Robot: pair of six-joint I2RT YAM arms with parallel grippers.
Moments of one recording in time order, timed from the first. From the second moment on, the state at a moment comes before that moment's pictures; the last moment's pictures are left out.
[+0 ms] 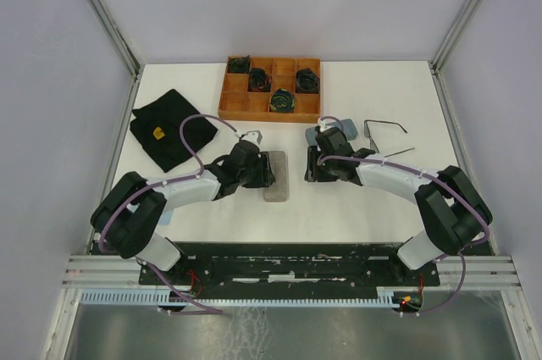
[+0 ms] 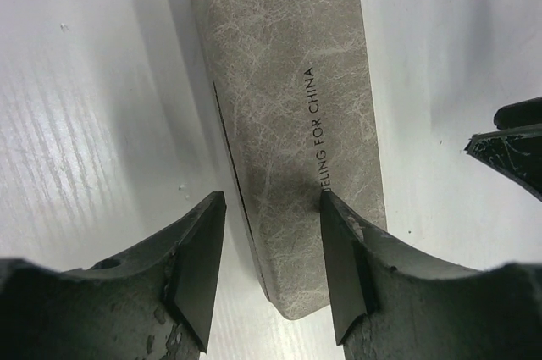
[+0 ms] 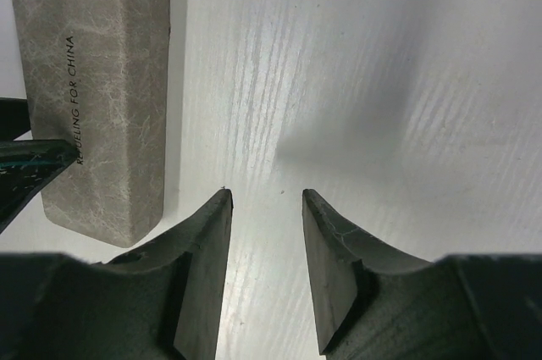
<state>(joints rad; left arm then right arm) -0.70 1.52 0.71 0.01 -0.05 -0.61 0.62 1.55 0.85 -0.23 0.00 0.54</state>
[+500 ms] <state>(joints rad) -0.73 1.55 0.75 0.02 -0.11 -0.61 0.62 1.48 0.82 -0.26 0.00 0.53</state>
